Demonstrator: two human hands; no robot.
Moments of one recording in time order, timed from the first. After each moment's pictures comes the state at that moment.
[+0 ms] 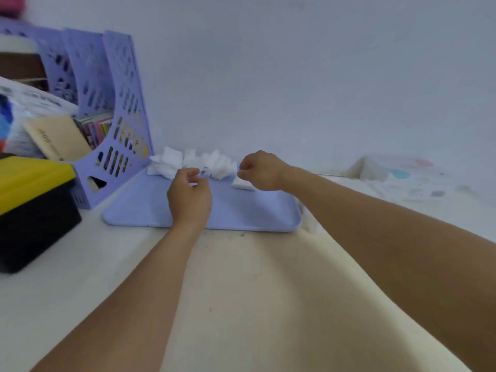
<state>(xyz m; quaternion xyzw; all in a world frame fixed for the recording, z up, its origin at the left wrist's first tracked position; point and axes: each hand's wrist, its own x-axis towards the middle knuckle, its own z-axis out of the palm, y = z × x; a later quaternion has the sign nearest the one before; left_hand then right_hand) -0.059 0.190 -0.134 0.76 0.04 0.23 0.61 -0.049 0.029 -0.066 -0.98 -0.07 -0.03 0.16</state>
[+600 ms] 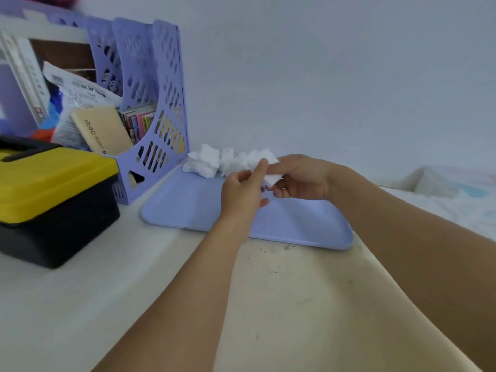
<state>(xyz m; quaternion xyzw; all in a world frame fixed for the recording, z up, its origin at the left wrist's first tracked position) -0.046 0.177 -0.125 0.61 0.05 0.03 0.79 -0.013 0.038 -0.075 -0.73 -0.06 0.22 0.64</state>
